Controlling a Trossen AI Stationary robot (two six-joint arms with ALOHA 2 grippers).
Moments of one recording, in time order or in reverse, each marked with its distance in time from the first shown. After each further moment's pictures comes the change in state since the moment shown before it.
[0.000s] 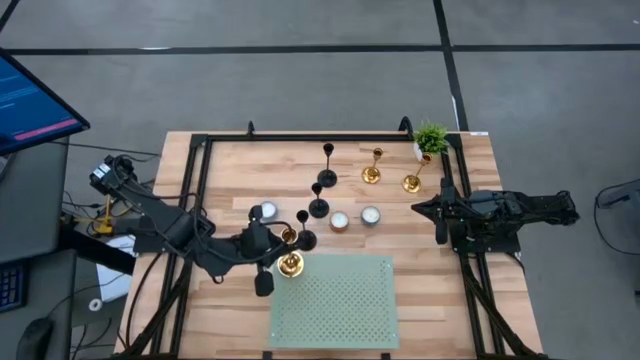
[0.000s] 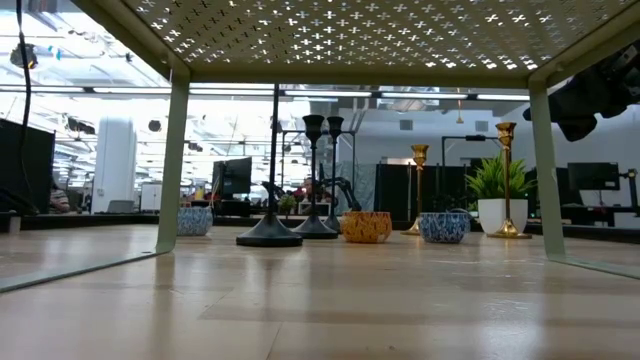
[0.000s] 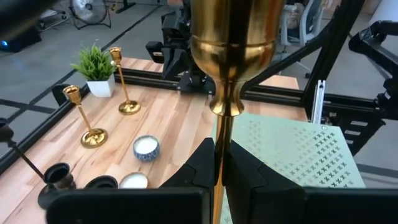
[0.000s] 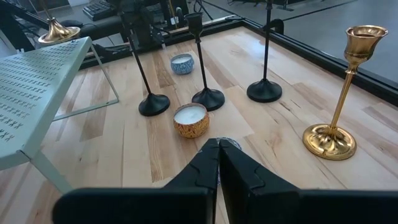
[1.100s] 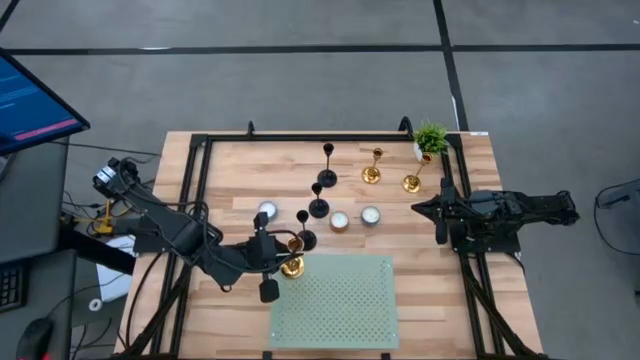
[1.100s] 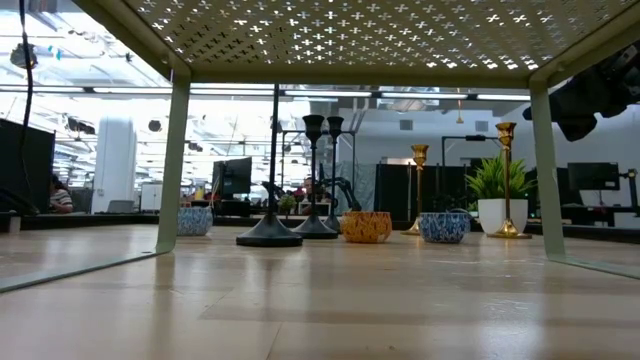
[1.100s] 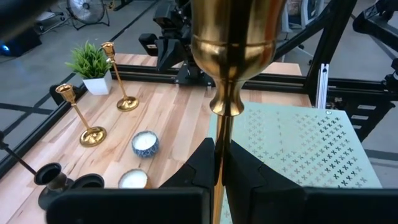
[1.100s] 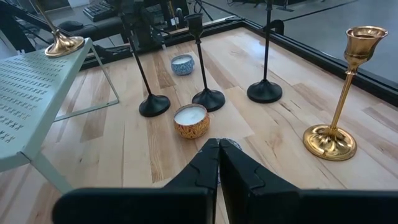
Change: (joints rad) left arm -0.010 0.055 0.002 0.007 -0.001 0.024; right arm 0.000 0.000 0.000 0.003 0.000 0.000
